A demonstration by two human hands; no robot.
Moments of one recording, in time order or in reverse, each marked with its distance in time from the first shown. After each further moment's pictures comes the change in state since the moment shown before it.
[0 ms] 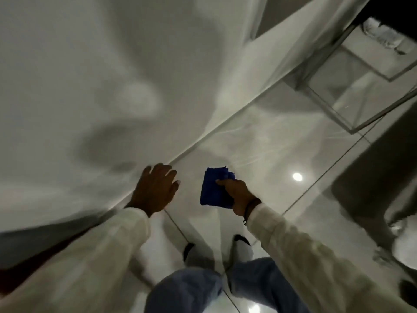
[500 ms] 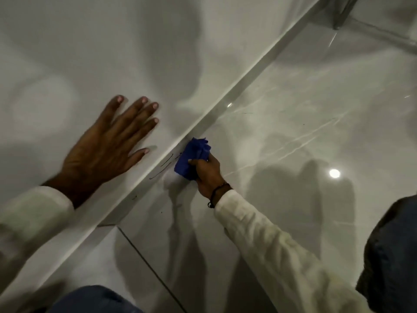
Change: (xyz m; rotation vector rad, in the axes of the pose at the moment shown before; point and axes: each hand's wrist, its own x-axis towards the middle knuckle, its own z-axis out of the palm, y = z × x) left_hand 0.247 -0.103 0.177 1.073 0.493 0.341; right_hand 0.410 0.061 0.096 0.429 -0.134 -0.295
